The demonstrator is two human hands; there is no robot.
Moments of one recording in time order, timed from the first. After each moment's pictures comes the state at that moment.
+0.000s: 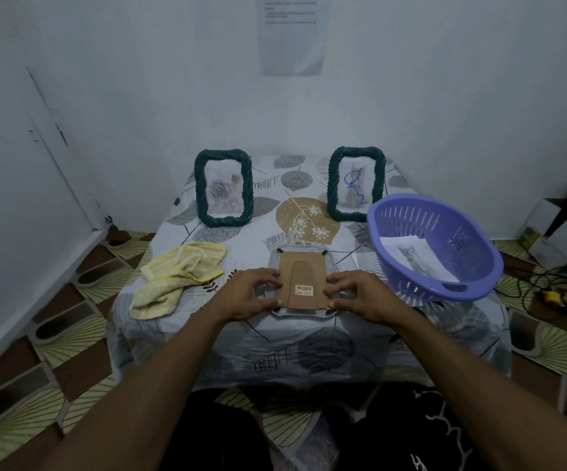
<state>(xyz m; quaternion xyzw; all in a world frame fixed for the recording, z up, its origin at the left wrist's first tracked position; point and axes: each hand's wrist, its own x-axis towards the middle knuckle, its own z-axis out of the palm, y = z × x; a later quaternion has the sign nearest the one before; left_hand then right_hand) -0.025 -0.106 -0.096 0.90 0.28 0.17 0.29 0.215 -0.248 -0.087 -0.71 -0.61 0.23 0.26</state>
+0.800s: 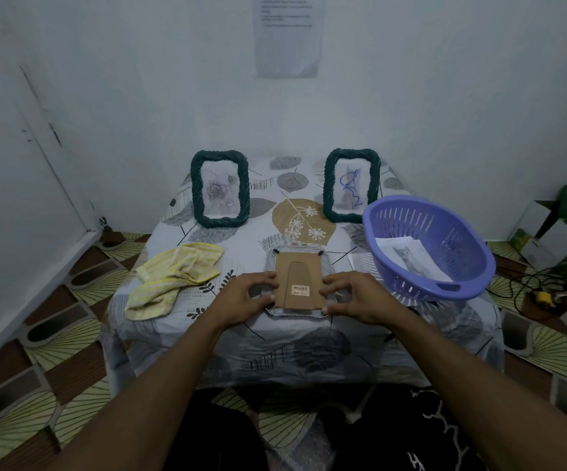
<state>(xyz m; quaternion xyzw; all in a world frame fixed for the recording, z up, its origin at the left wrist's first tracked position) -0.026 -0.109 -0.112 0.86 0.28 0.22 0.36 0.209 -0.254 -0.079 -0.72 -0.62 0.21 0.24</state>
